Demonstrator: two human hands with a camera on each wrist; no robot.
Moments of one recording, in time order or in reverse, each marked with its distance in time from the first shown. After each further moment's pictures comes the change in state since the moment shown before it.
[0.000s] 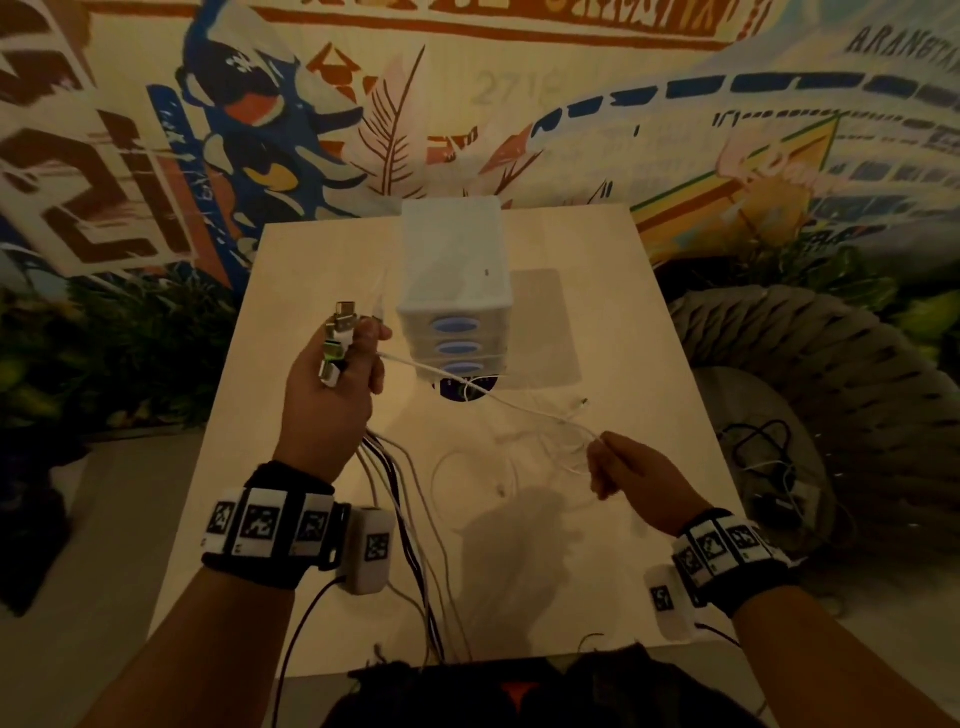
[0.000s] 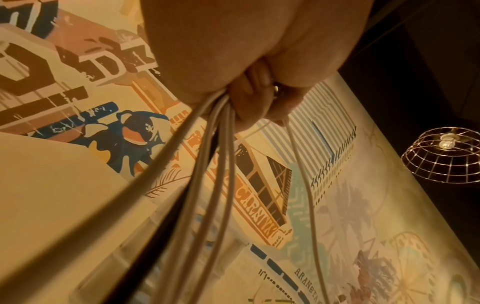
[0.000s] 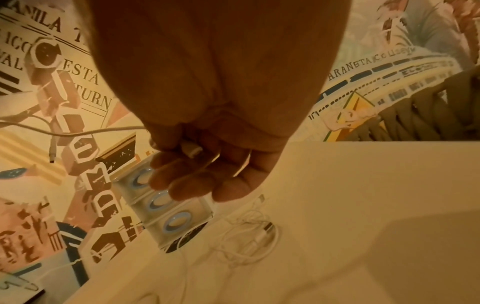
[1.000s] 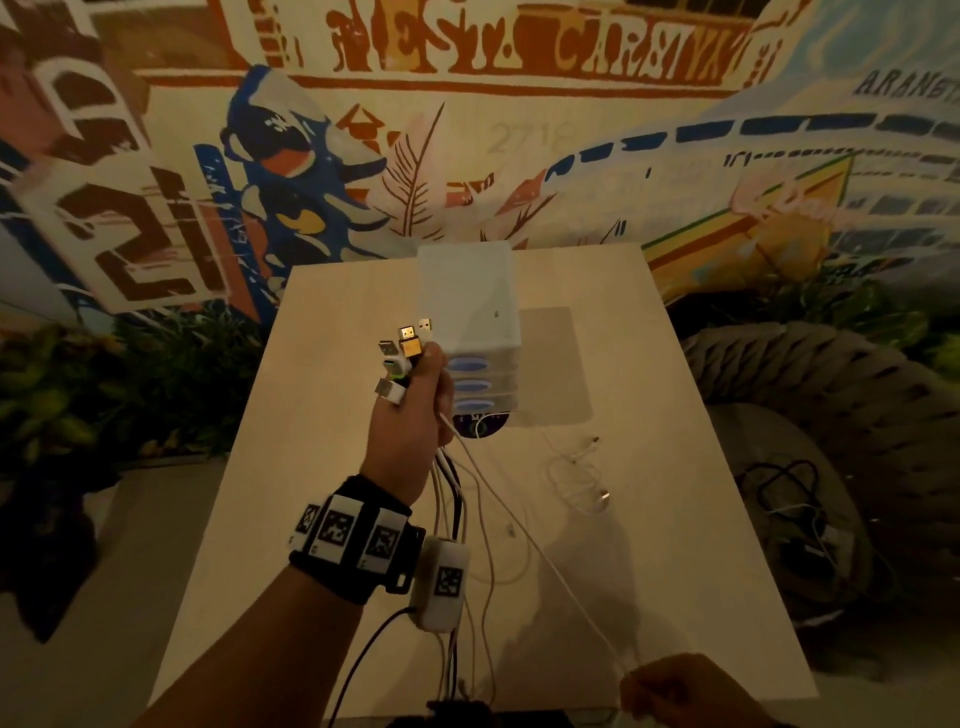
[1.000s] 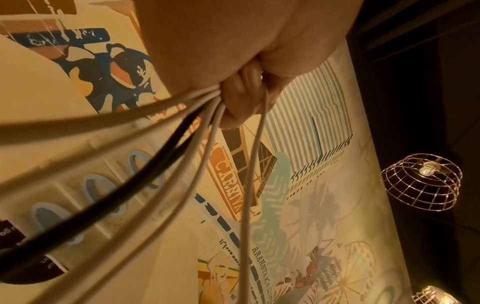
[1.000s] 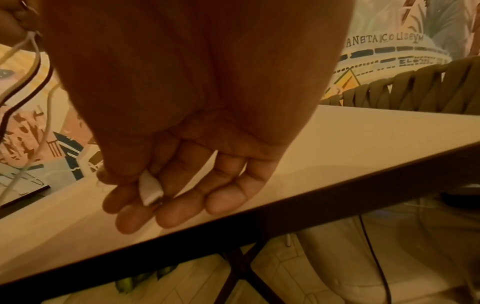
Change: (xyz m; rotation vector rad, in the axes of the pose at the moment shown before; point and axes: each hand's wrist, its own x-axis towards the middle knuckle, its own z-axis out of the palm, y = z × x) left_hand -0.001 0.006 0.057 -0.302 -0.078 -0.180; right_hand -0.114 0.052 0.023 -0.130 -0.459 0.345
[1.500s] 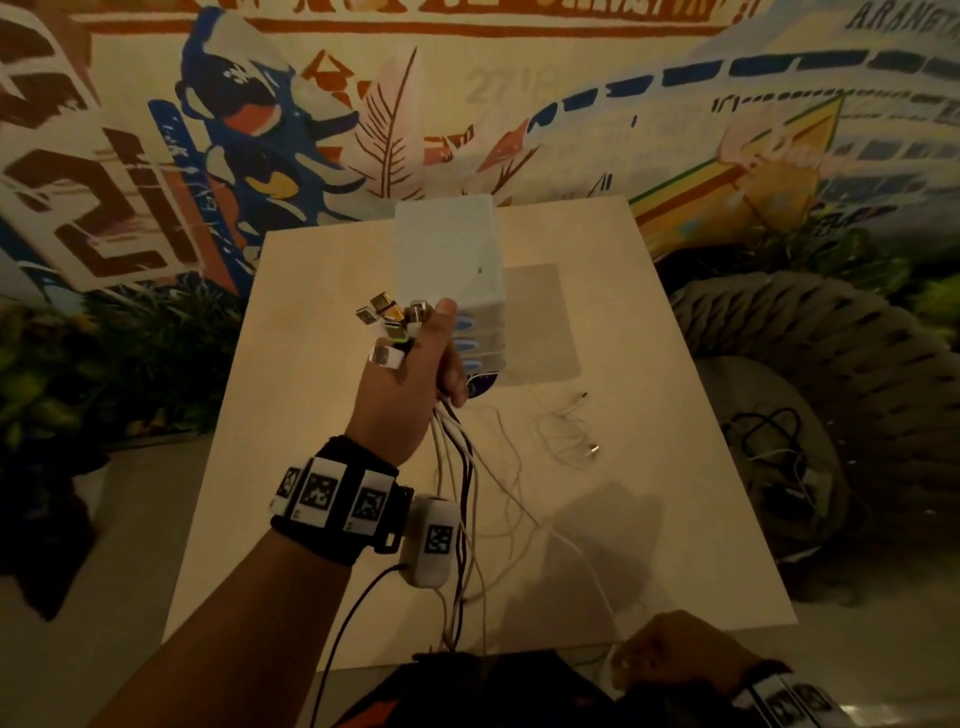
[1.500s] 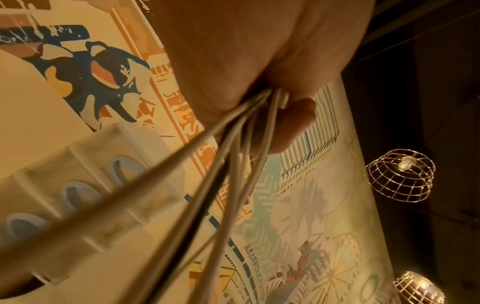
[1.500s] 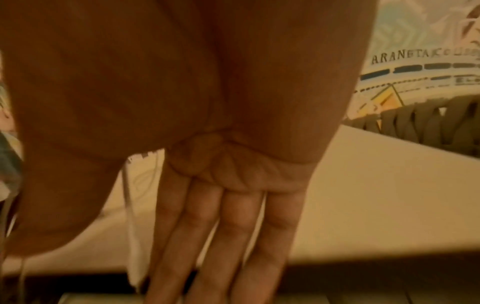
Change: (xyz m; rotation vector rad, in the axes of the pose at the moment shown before) left_hand -0.010 0.012 0.006 0.150 -0.197 0.061; right_hand 0.005 0.029 0.011 -0.250 -0.147 0.086
